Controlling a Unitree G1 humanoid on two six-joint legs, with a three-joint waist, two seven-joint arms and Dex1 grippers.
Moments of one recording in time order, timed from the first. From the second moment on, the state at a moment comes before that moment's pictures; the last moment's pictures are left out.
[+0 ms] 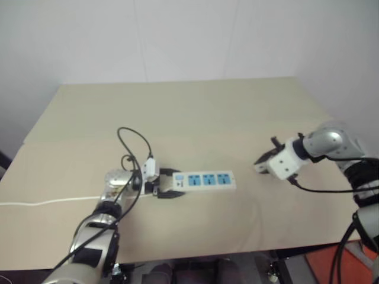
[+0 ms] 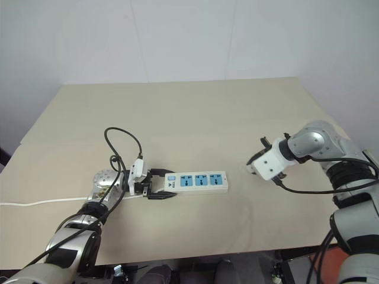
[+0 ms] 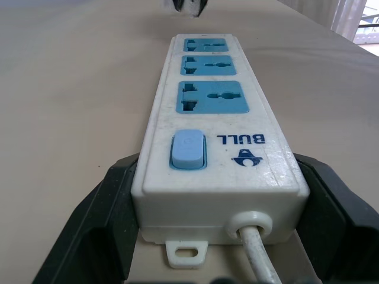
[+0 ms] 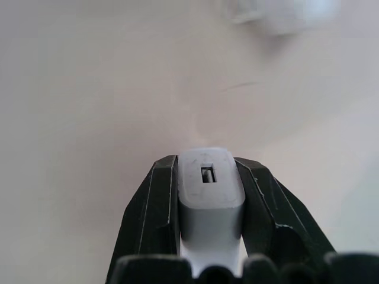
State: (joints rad) left arm -0.73 0.32 0.00 1.02 -0.15 -0.50 -1.51; right arm -0.98 -0.91 0.48 0.74 -0.13 -0.82 1.27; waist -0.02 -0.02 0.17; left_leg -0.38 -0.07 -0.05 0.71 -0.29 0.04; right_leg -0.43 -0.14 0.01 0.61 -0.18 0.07
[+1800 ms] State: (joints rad) left arm -0.74 0.33 -0.04 0.98 -0.15 -0.44 -1.50; right arm -0.73 -0.33 0.13 0.46 0.41 0.13 1.31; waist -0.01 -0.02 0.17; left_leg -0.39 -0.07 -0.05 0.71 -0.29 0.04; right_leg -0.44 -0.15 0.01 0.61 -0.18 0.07
